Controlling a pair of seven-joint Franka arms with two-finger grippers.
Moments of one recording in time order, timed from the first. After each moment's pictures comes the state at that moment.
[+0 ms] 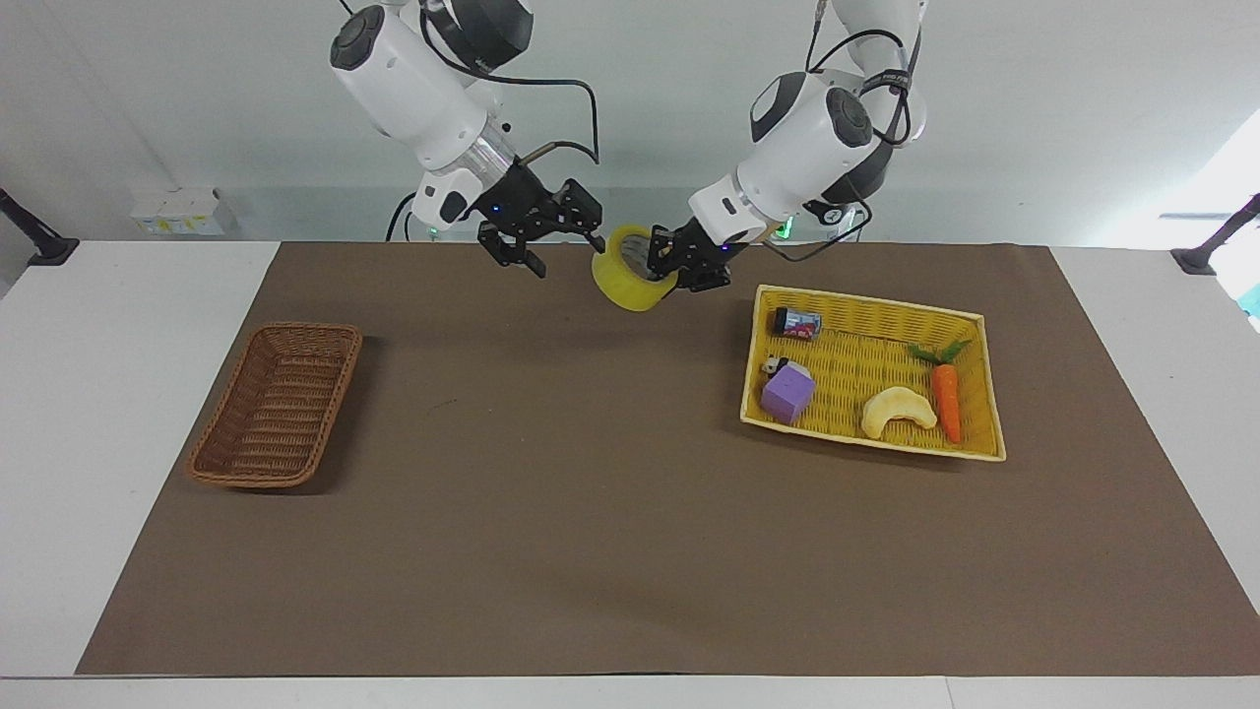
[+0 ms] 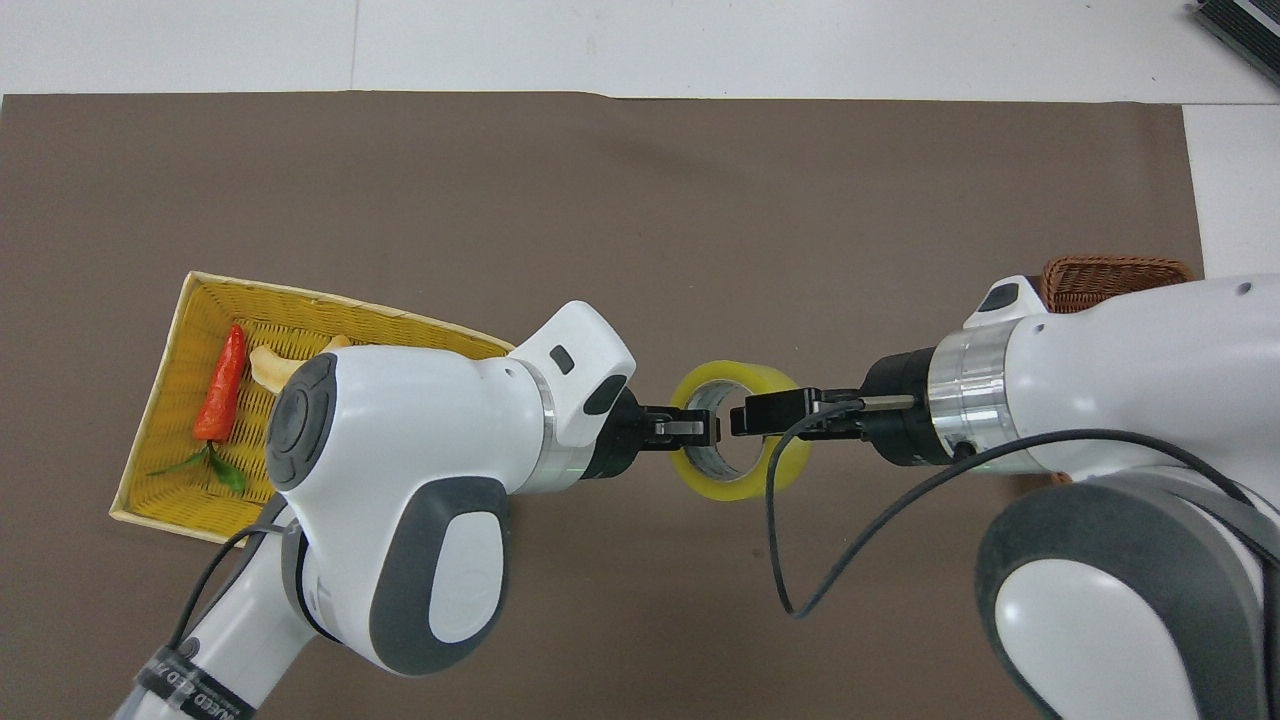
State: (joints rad) left arm -0.67 0.02 -0.03 -1.97 -0.82 2.35 -0.13; right arm 0.26 -0.16 0.04 -1.98 0.57 1.92 0.12
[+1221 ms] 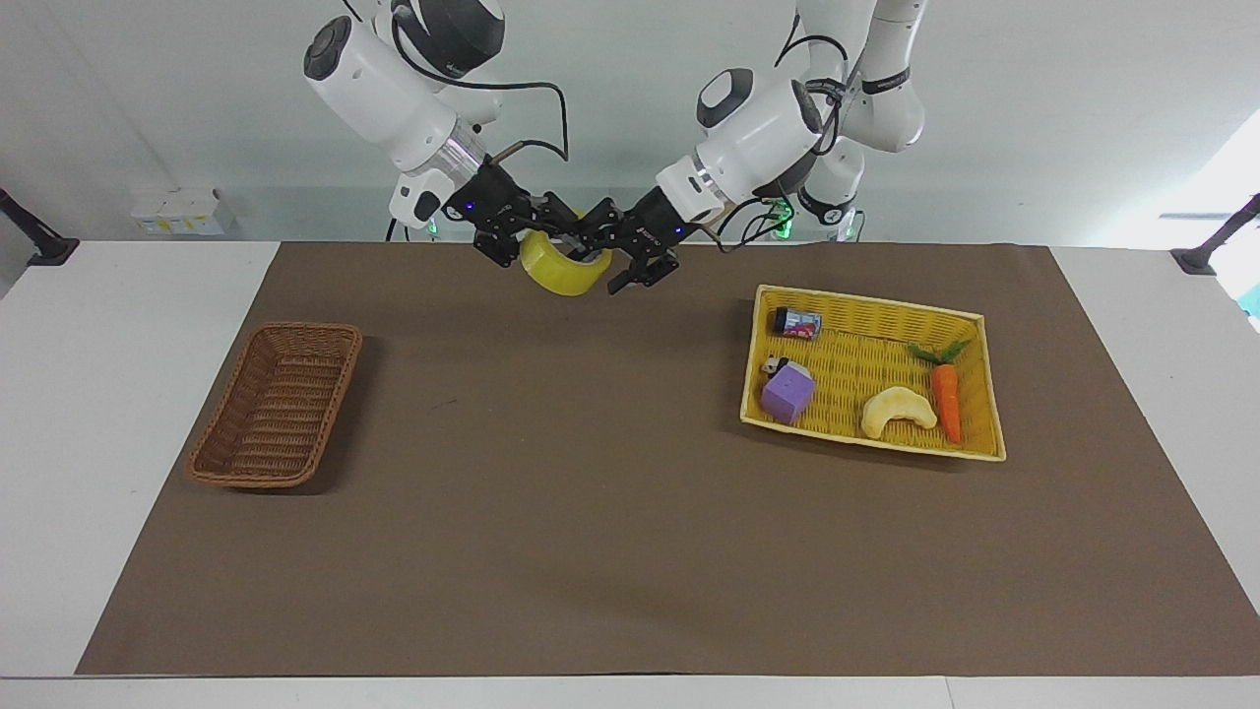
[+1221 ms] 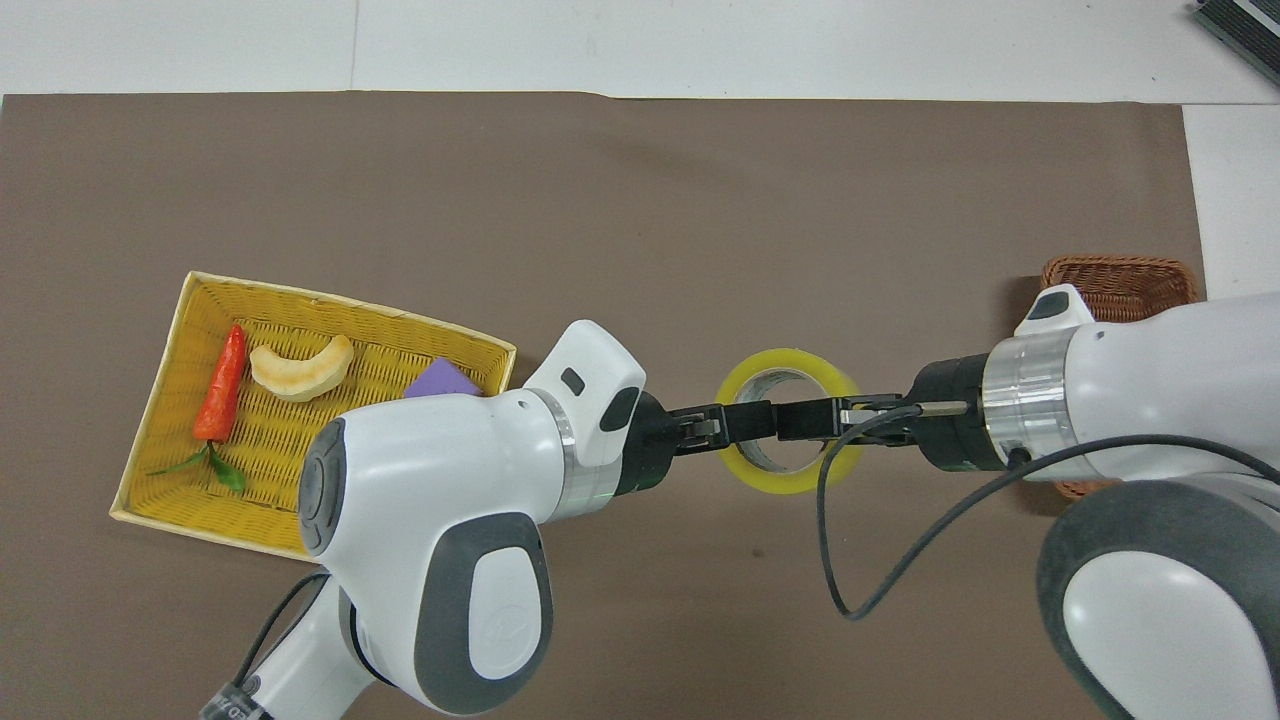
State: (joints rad) left arm -0.74 0.01 -0.02 -2.00 -1.10 2.52 -0.14; right arm 0.21 -0.19 0.03 -2.01 0.59 1.90 0.09
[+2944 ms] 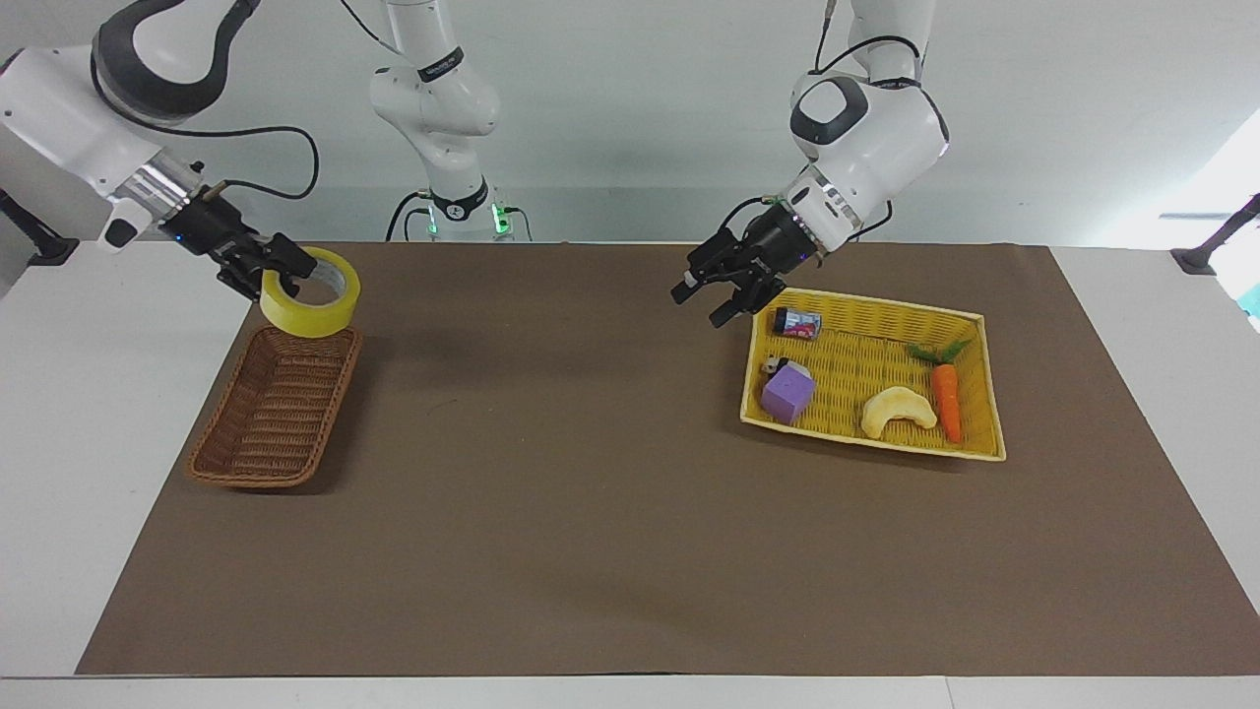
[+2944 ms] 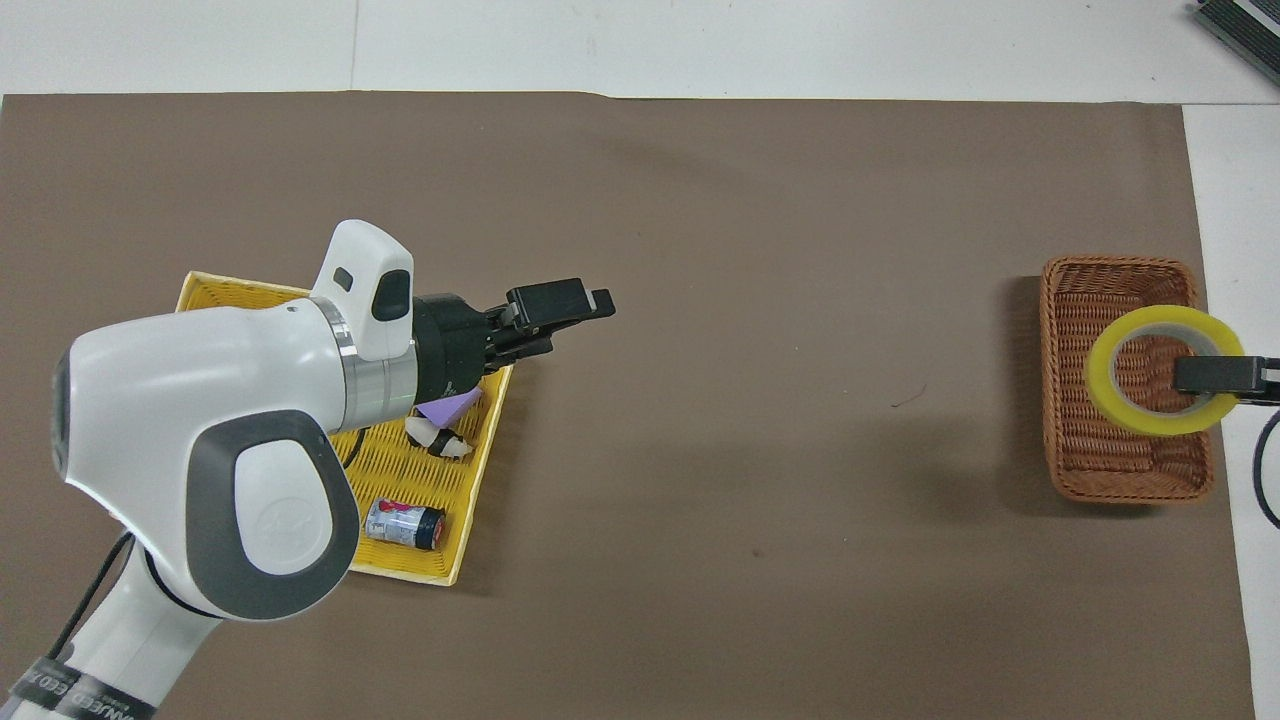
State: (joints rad) left arm -0.48 -0.05 -0.01 -2.02 -0.96 2.42 -0.14; right arm -0.30 -0.01 -0.14 -1.94 0.55 1.77 -0.50
